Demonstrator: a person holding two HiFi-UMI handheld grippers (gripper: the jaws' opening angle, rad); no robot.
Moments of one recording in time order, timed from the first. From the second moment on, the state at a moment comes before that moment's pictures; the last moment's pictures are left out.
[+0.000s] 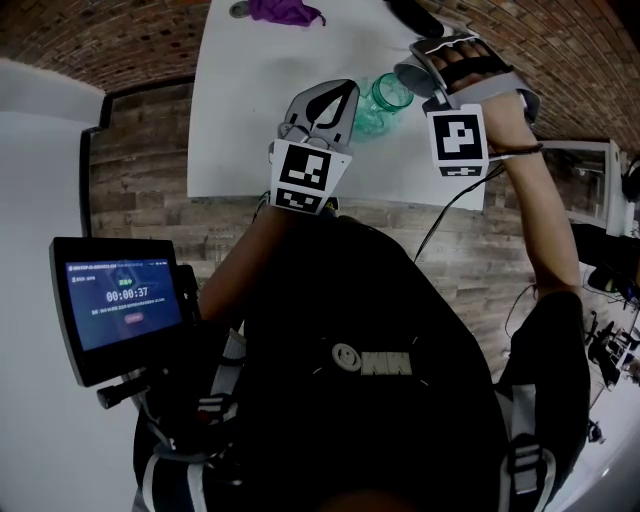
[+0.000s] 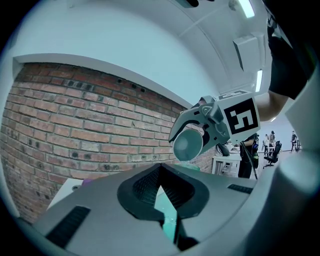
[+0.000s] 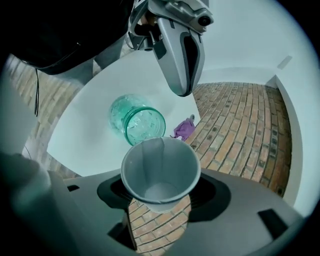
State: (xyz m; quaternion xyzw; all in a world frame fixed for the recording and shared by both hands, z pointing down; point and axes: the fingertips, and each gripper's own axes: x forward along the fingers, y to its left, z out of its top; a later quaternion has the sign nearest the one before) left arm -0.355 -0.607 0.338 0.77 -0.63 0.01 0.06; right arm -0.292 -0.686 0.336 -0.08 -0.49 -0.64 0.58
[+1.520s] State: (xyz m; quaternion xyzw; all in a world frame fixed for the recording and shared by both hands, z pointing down) left arm -0.334 -0.615 0.348 0.77 -0.63 0.05 0.08; right arm -0.243 -0.705 0.362 0.14 -0.91 -0.18 0.35
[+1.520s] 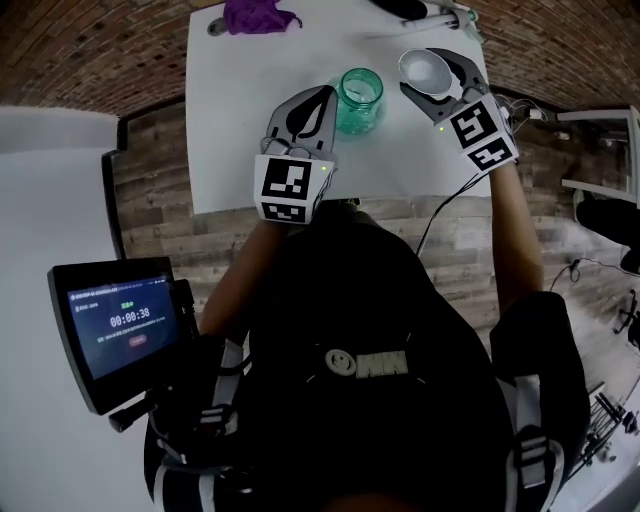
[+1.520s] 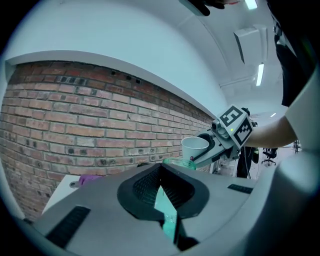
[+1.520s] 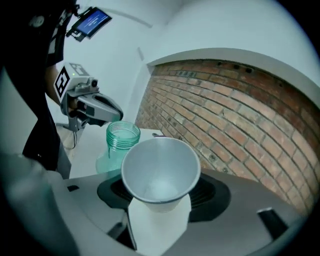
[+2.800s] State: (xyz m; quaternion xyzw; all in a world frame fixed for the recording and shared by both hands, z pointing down) left arm -0.341 -0.601 0.355 0.71 -0.70 0.07 0.08; right arm -0.185 -0.704 0.548 0.20 -0.94 0.04 0.26
